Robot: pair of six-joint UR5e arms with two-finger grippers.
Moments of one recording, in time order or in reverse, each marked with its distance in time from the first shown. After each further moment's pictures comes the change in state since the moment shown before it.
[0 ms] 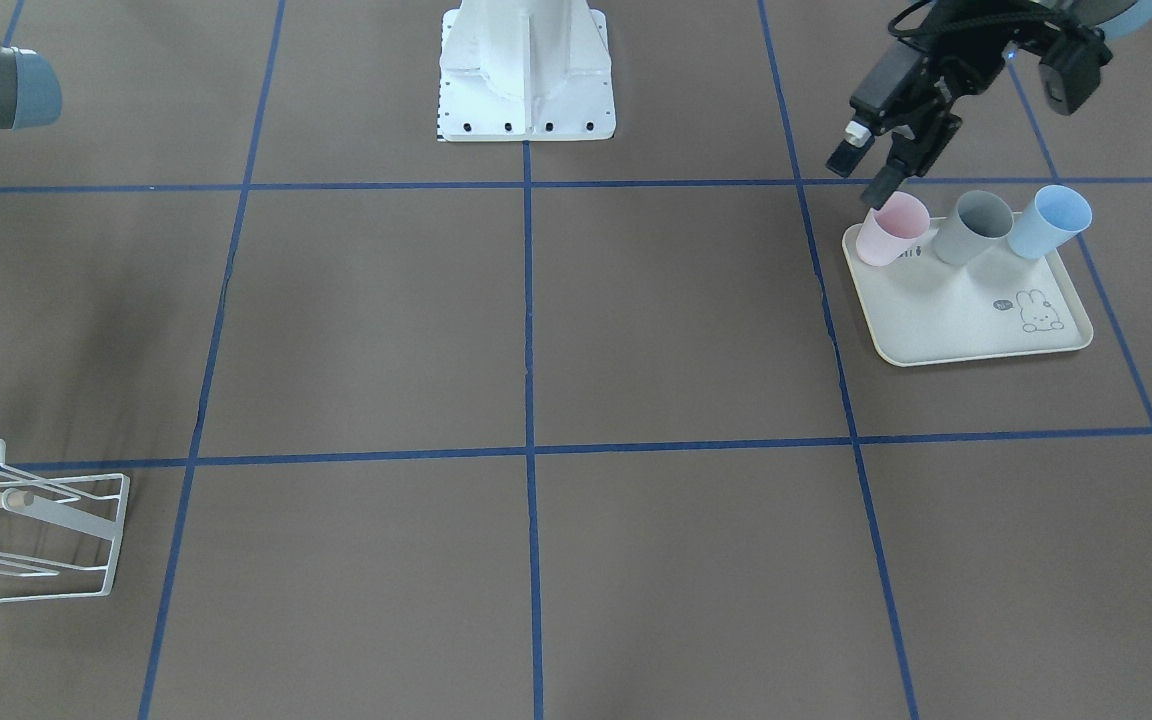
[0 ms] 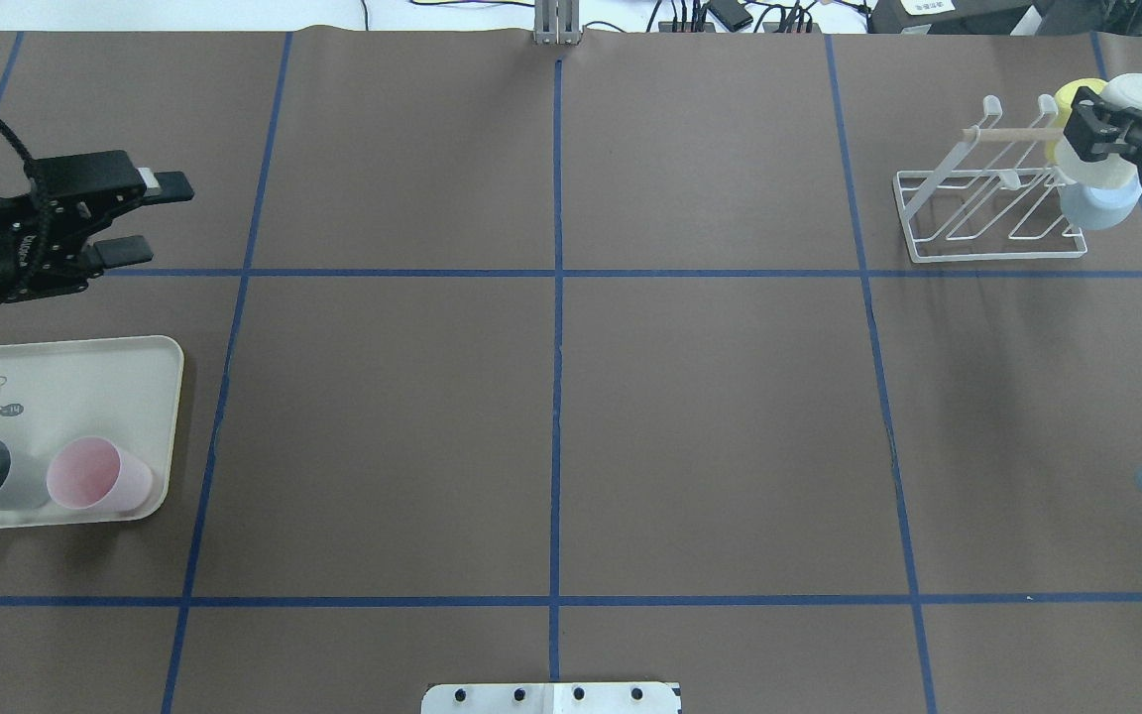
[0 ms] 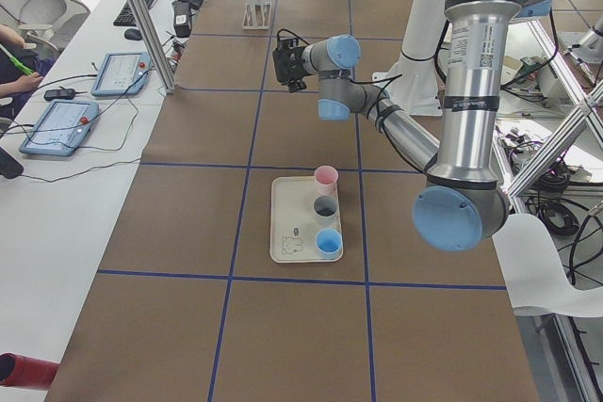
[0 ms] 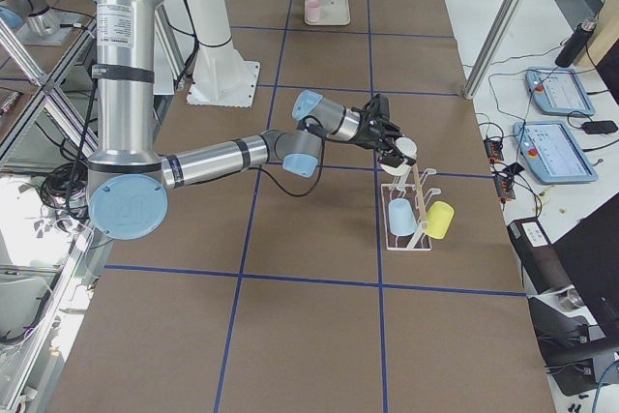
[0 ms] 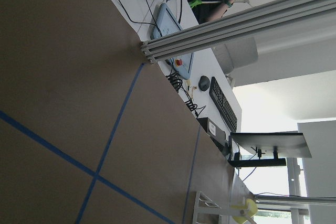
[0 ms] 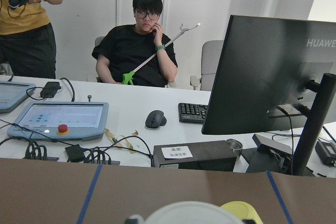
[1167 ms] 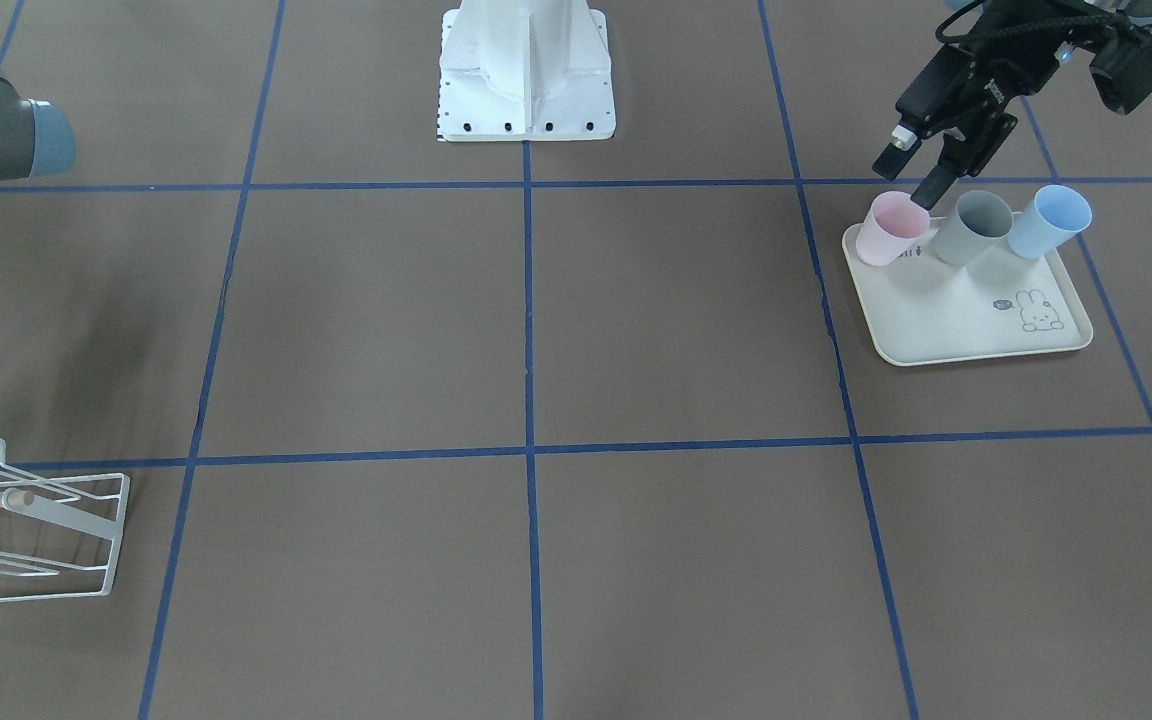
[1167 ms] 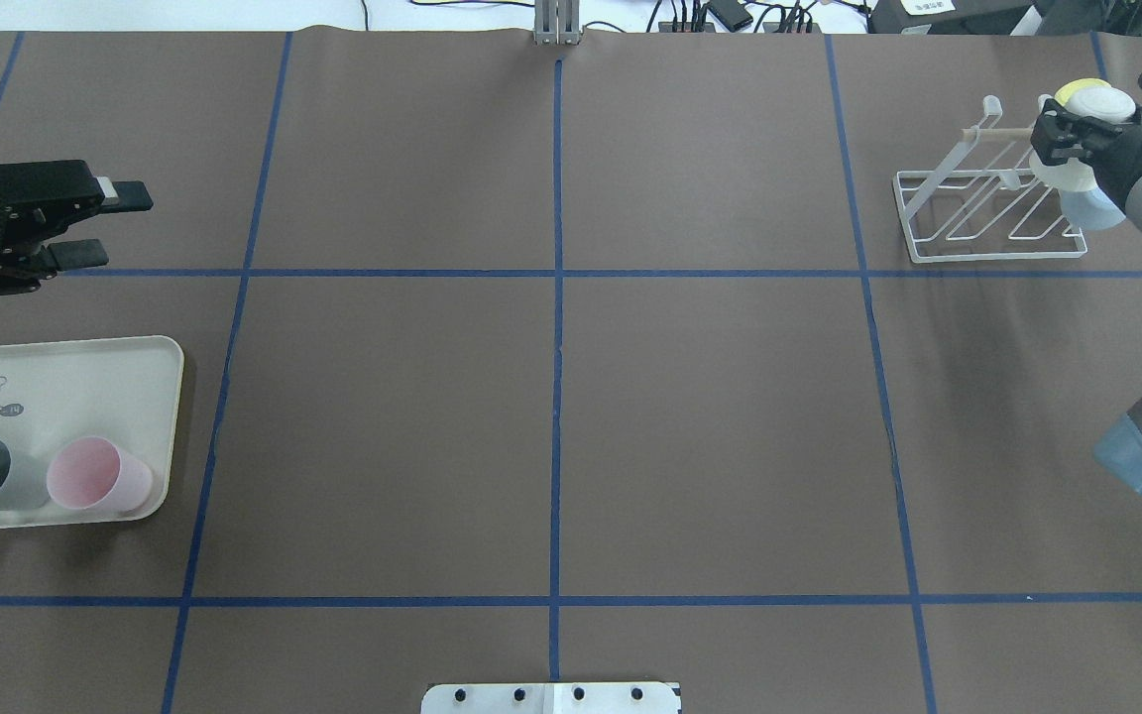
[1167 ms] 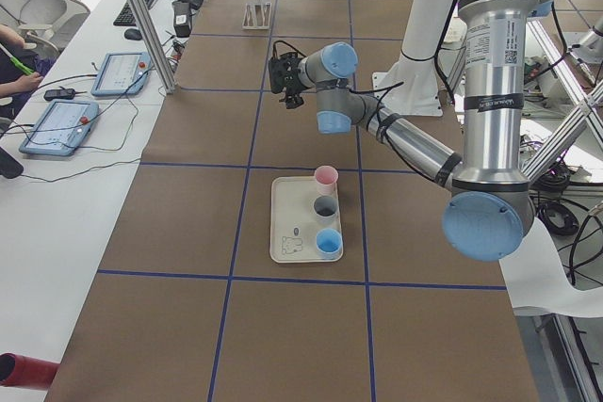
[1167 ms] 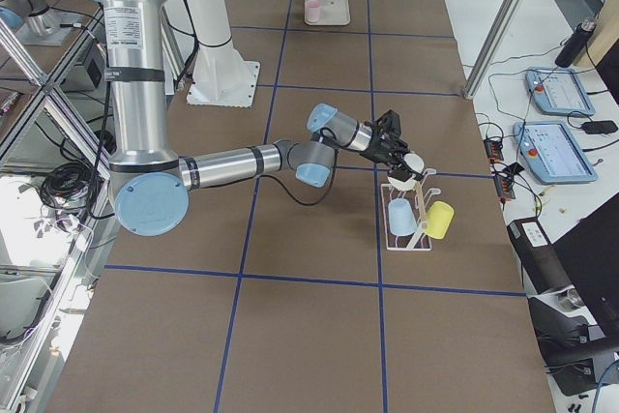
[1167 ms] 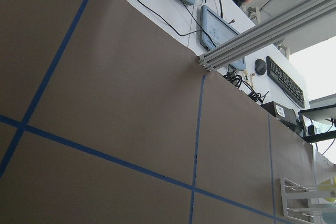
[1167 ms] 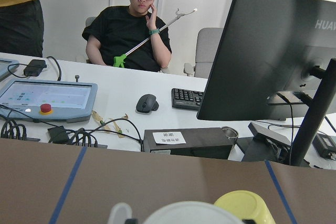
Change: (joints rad) left arm -0.040 0.027 0.007 -0.001 -0.062 0.043; right arm -0.004 0.092 -0.150 0.007 0.003 -0.017
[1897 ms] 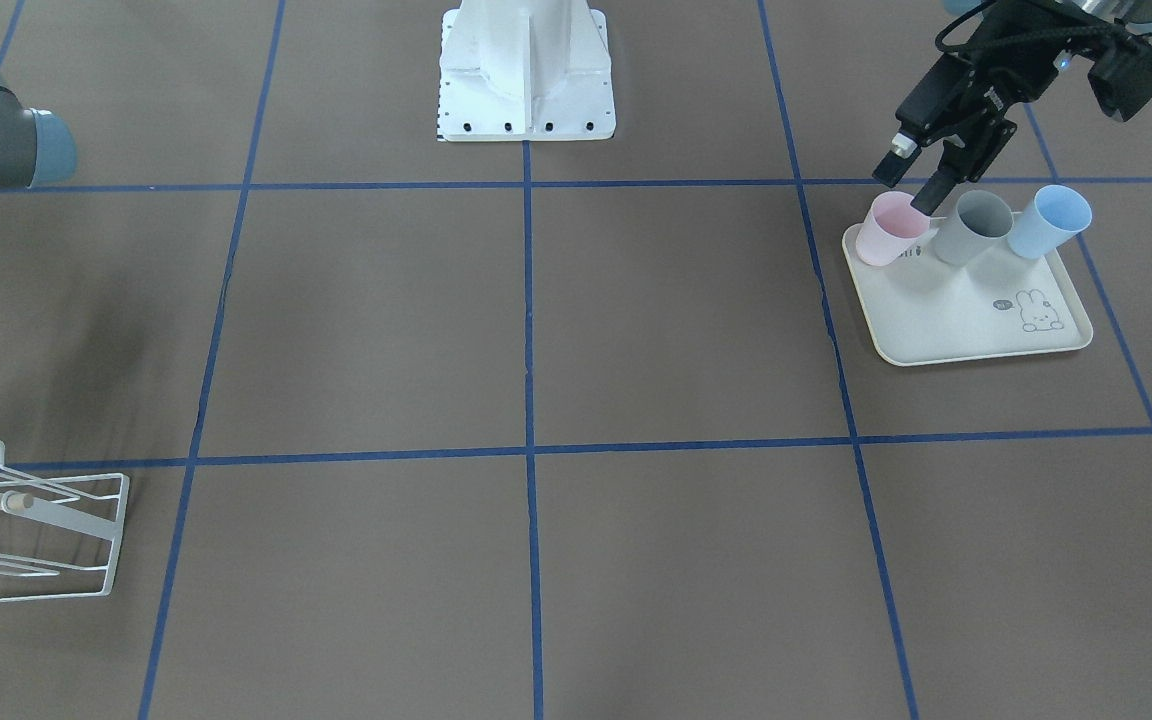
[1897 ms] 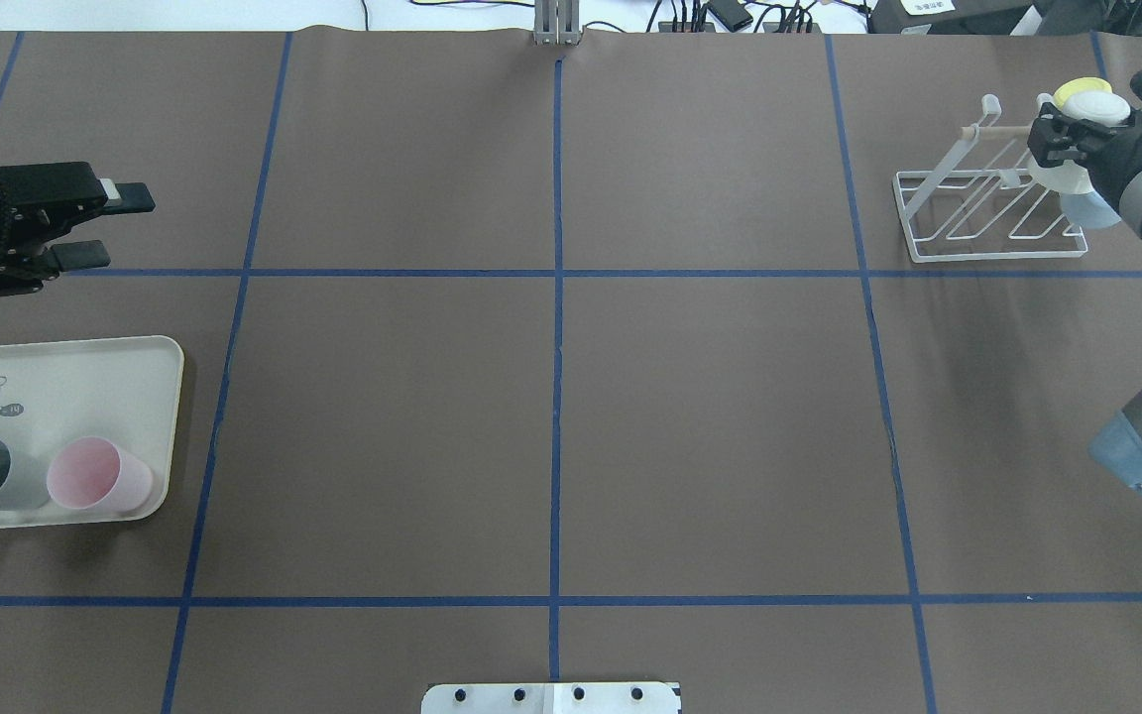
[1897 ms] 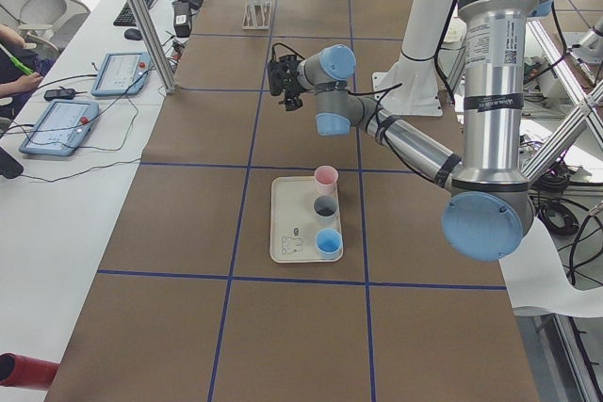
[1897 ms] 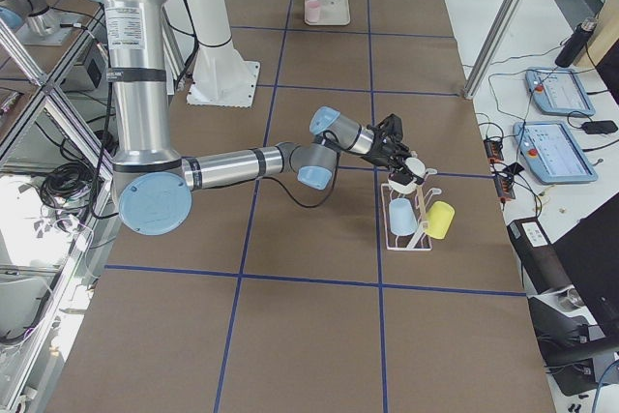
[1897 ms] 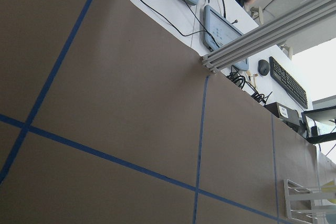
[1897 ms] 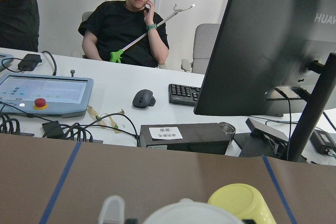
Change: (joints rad) left arm 0.002 -0.002 0.013 -0.007 0.001 -0.001; right arm 0.000 0.006 -0.023 0.002 0.001 0.002
